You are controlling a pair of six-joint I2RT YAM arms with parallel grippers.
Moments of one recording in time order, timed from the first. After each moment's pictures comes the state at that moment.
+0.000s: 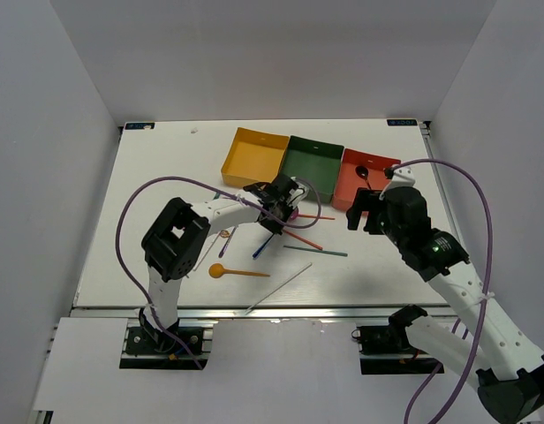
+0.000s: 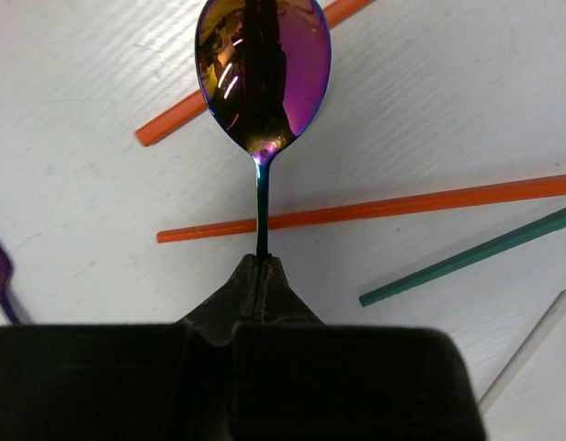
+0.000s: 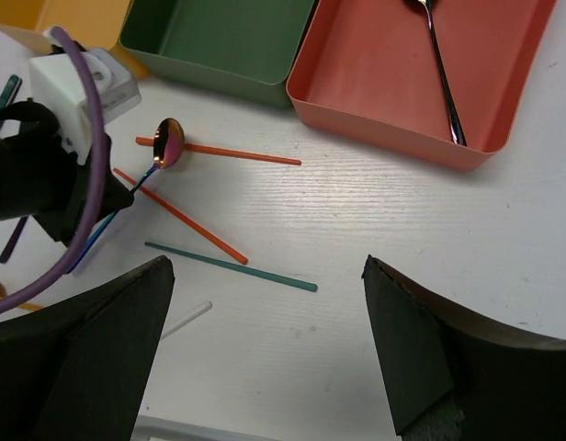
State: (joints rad) left arm -0.77 1.99 1.39 -0.49 -0.05 -0.08; right arm 0.51 0.83 0.89 -0.61 0.21 0.36
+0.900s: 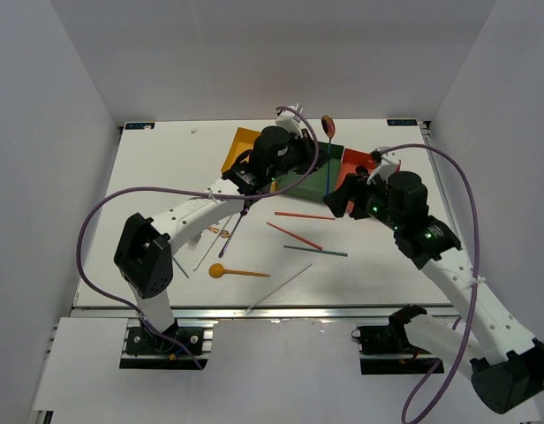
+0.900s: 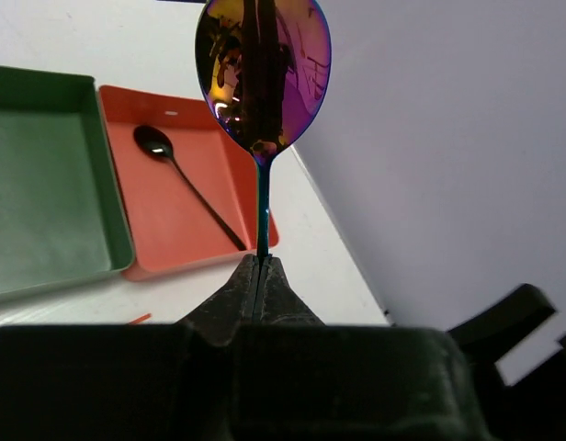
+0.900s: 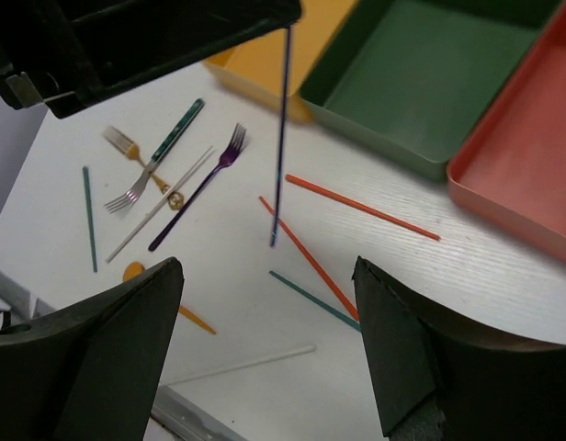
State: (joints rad) left arm -0.77 1.77 1.55 0.05 0.07 -0.65; right arm 0.47 0.88 0.91 -0.37 -0.10 0.39
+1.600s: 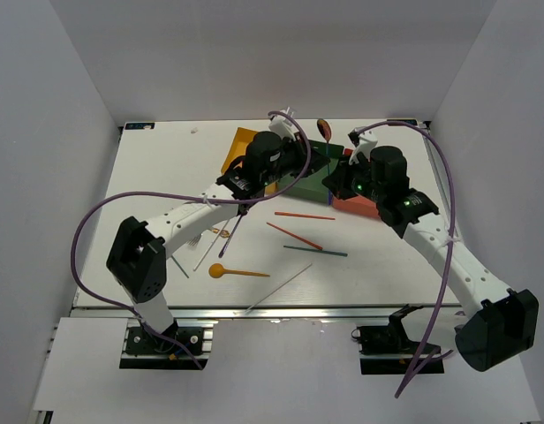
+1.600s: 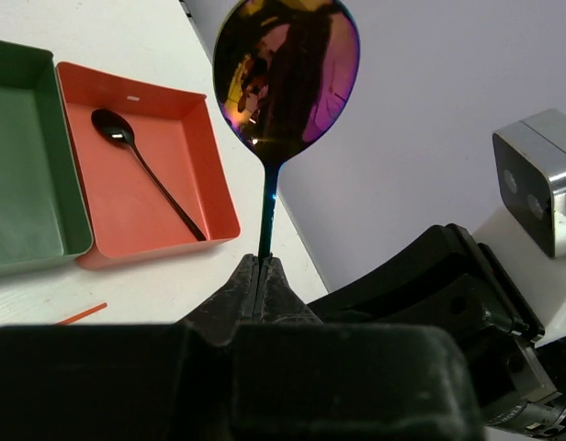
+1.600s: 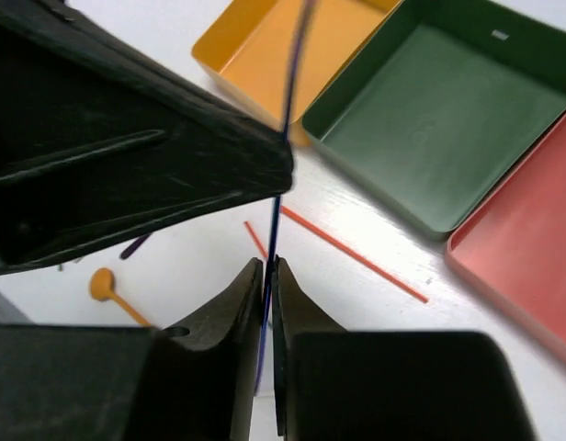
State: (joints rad) left arm -0.77 1.72 1.43 0.16 0.14 -0.79; right arm 0.46 1.18 1.05 -0.26 -0.24 0.25
